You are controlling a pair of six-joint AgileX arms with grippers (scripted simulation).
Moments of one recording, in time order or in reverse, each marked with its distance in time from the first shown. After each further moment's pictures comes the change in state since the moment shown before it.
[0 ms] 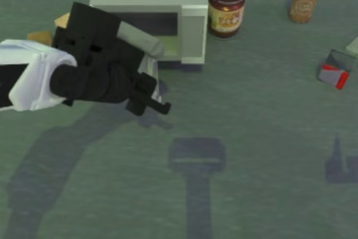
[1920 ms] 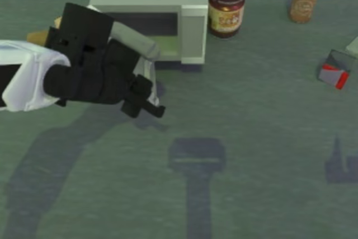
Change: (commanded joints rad) left arm 0.021 -0.014 -0.014 -0.008 0.039 0.047; right arm 0.000 0.000 0.000 0.000 0.000 0.000
